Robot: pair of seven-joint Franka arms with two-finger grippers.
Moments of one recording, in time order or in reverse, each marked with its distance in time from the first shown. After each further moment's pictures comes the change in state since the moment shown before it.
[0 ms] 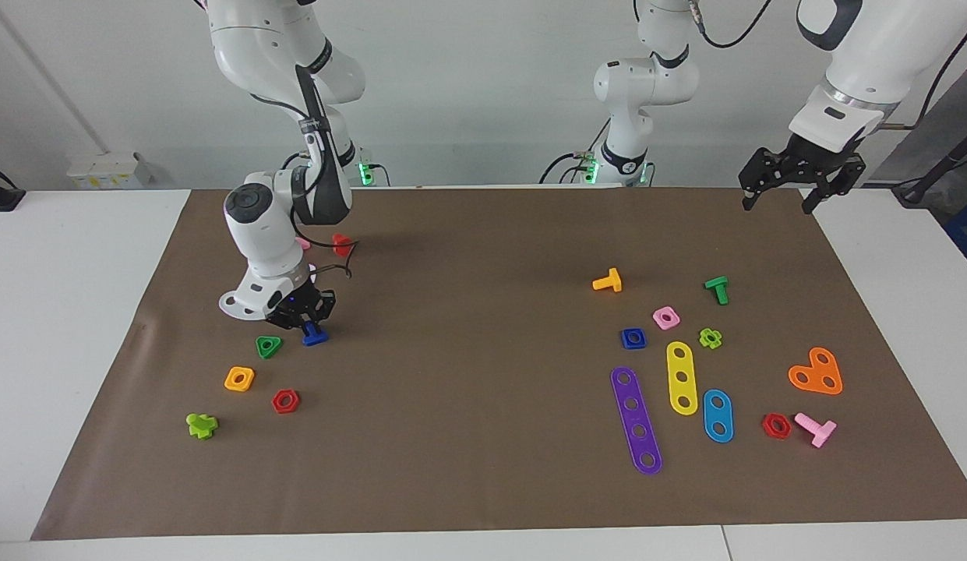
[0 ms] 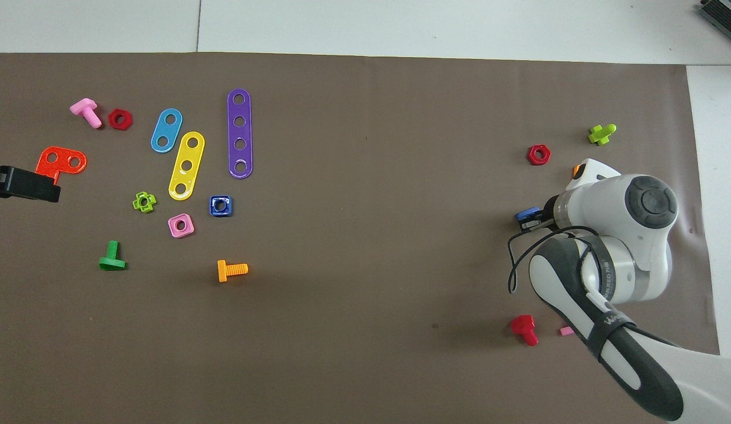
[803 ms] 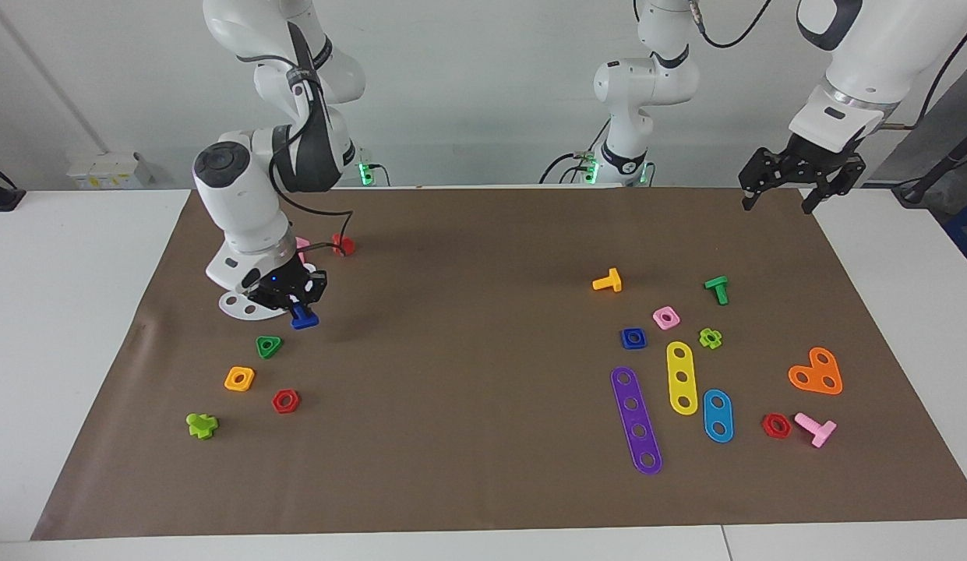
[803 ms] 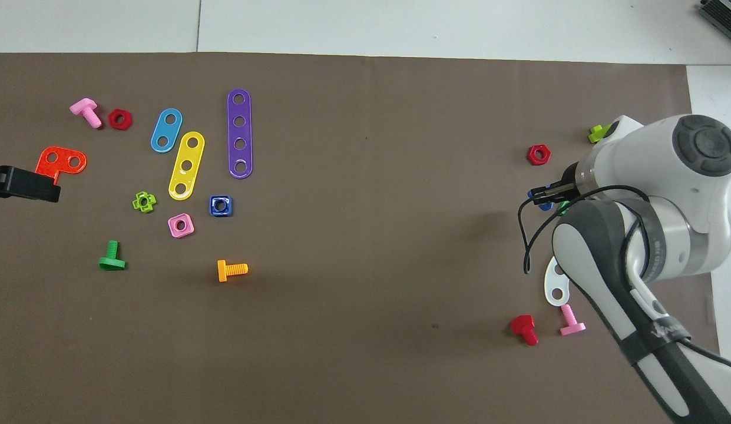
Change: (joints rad) left arm 0.000 0.000 0.000 0.000 0.000 0.000 0.000; right arm 0.058 -0.062 0.004 0.296 0.000 -0.393 0.201
